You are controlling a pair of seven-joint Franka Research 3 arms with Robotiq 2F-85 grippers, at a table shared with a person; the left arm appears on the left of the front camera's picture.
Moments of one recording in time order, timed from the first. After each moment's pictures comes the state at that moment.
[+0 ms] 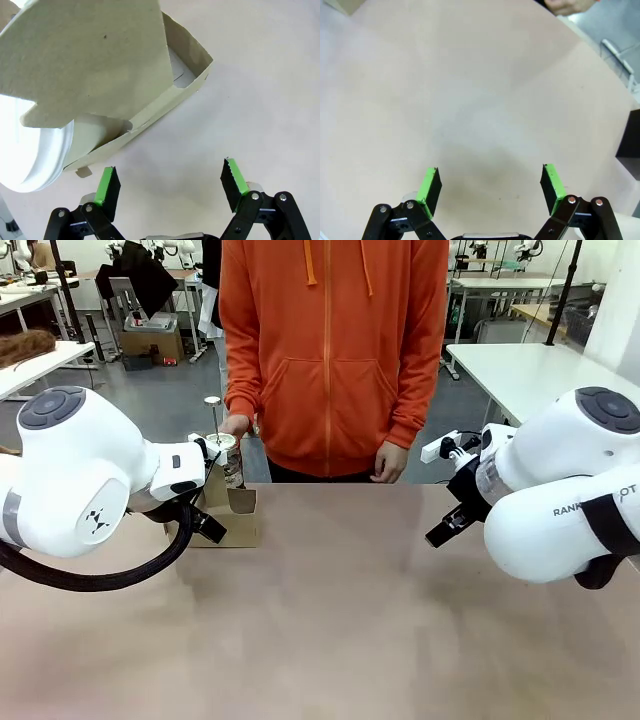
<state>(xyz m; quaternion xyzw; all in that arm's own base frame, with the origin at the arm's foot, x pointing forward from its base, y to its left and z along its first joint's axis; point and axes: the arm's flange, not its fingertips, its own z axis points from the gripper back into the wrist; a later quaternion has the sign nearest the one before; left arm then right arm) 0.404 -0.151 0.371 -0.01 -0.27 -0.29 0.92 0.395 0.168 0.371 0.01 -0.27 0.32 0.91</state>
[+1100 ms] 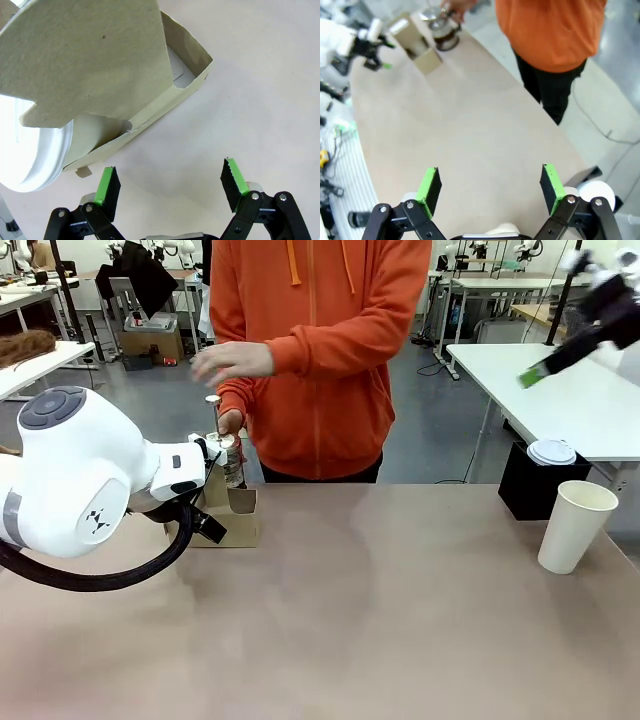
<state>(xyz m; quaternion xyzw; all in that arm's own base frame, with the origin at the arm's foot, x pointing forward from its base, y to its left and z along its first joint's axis) 0.404 -0.151 0.370 -0.01 -0.27 -0.29 0.92 0.516 -0.054 0.575 0.26 -0.31 0.42 0.81</state>
